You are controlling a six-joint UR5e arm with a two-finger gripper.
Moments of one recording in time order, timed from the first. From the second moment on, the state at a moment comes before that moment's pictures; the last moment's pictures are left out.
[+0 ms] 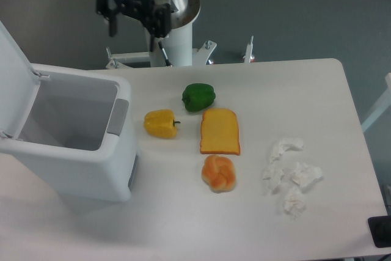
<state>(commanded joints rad) 2.25 -1.28 -1.78 -1.40 1.30 0.62</state>
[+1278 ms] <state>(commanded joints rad) 2.05 -1.37 -1.70 -1.20 1.21 0.29</state>
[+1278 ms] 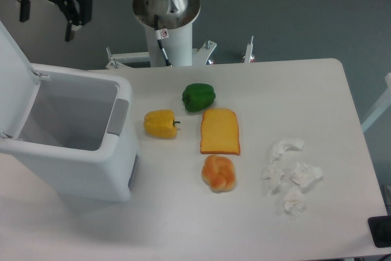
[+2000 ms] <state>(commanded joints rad) 2.03 -1.43 -1.63 -1.14 1.21 0.21</state>
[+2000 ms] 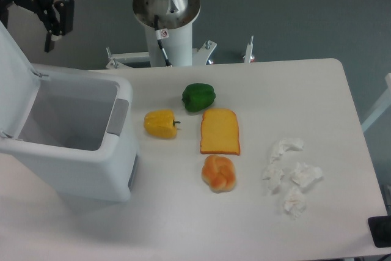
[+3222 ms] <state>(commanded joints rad) 2.08 -1.47 -1.58 -1.13 1.27 0.18</state>
